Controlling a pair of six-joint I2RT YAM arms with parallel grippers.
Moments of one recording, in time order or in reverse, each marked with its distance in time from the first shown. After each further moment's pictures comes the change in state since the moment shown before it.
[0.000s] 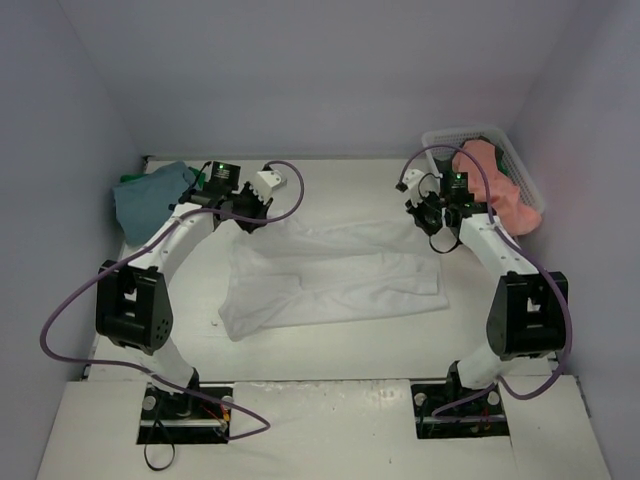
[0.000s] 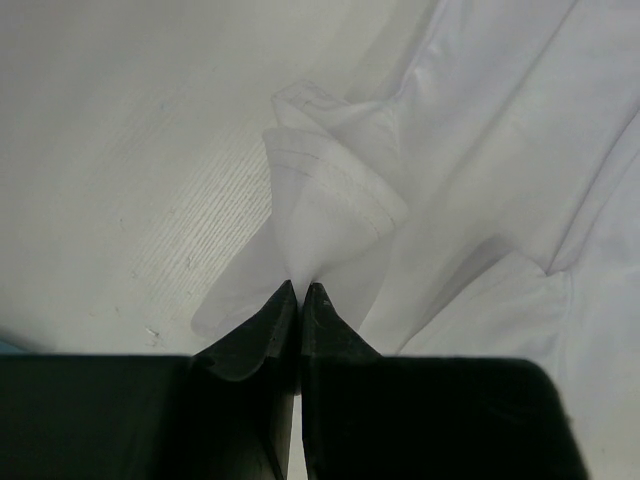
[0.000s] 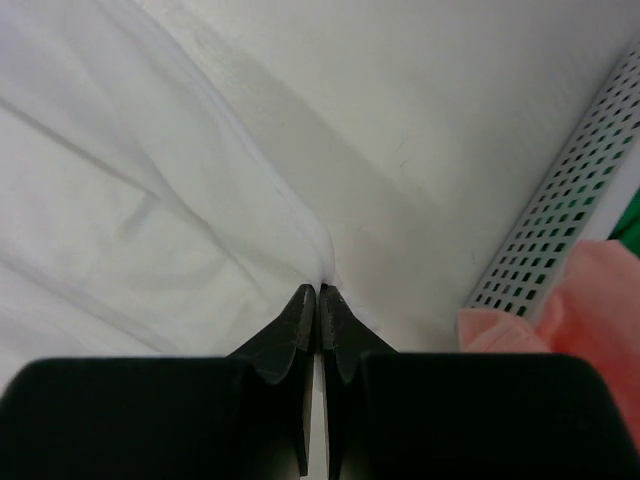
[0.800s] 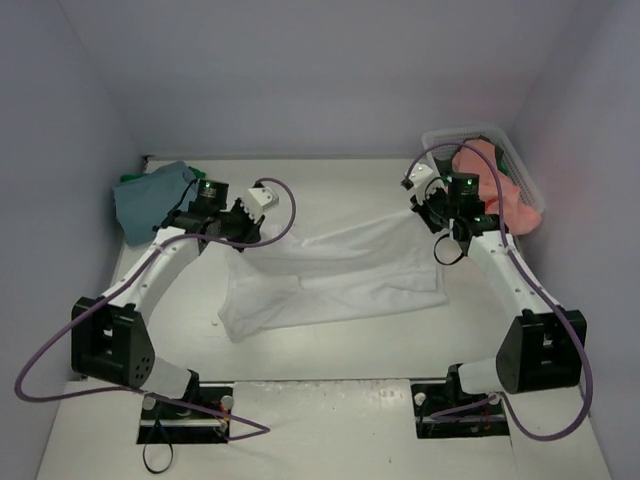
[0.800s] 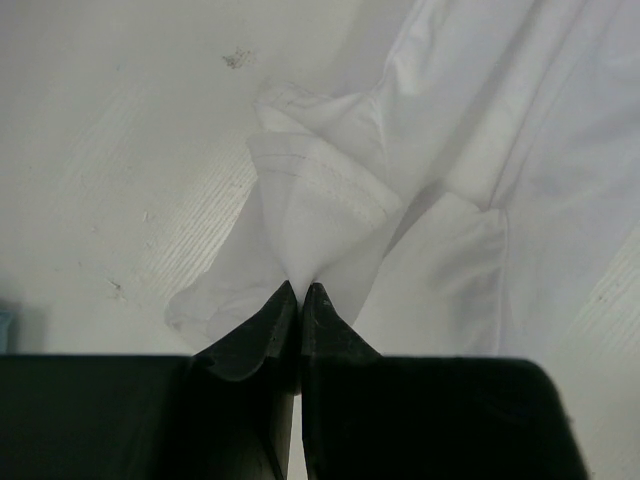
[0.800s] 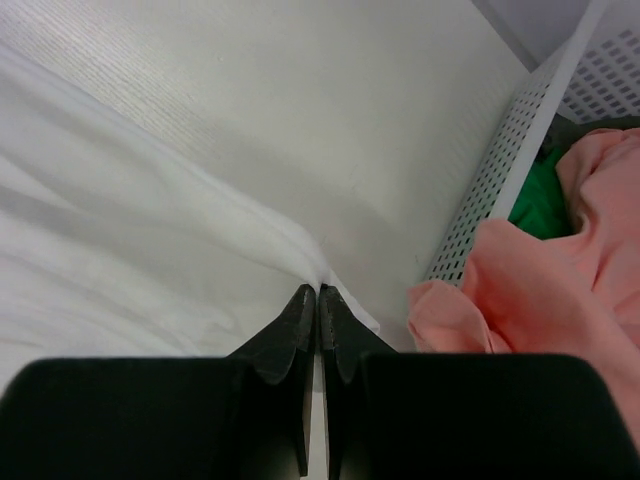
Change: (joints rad) left arm 0.000 -0.201 -0.174 -0.018 0.028 0.012; right arm 0.027 -0.177 -0.078 0.104 0.048 0.030
